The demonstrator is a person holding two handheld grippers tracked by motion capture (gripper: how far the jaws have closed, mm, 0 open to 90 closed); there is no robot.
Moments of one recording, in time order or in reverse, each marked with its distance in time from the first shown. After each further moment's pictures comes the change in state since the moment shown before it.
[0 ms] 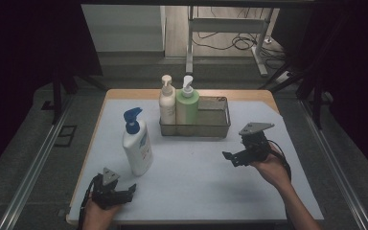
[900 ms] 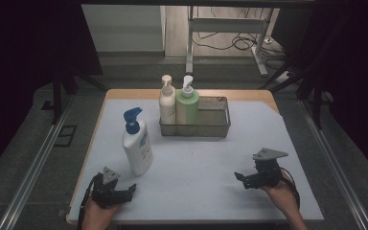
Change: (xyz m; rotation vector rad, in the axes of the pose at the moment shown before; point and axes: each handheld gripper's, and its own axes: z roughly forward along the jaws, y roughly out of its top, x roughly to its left) left arm 0.001 0.003 -0.001 0.009 -0.004 0.002; right arm 0.005 -0.090 0.002 0.006 -0.042 0.099
